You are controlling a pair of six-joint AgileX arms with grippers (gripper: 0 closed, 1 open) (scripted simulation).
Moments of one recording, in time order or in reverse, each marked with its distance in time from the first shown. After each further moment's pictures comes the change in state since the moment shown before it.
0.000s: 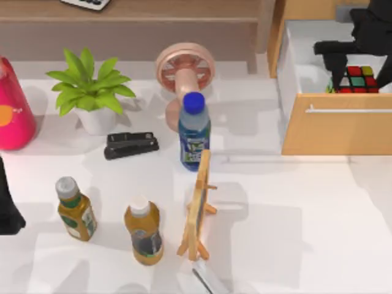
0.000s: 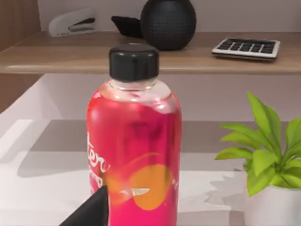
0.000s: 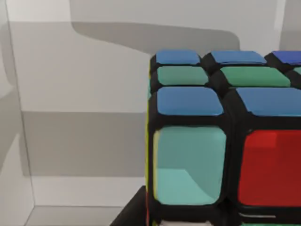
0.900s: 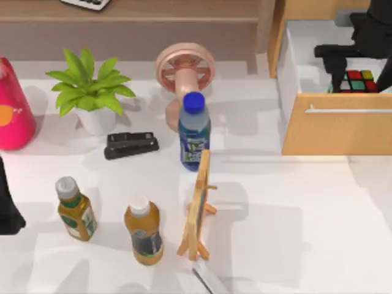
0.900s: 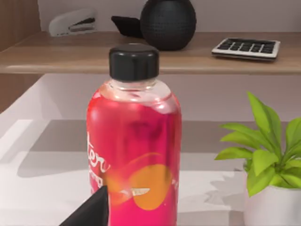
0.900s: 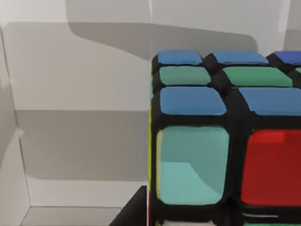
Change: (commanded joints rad) left arm 0.000 0.000 0.000 0.000 0.000 0.000; right arm -0.004 0.014 0.001 -0.005 -0.006 0.000
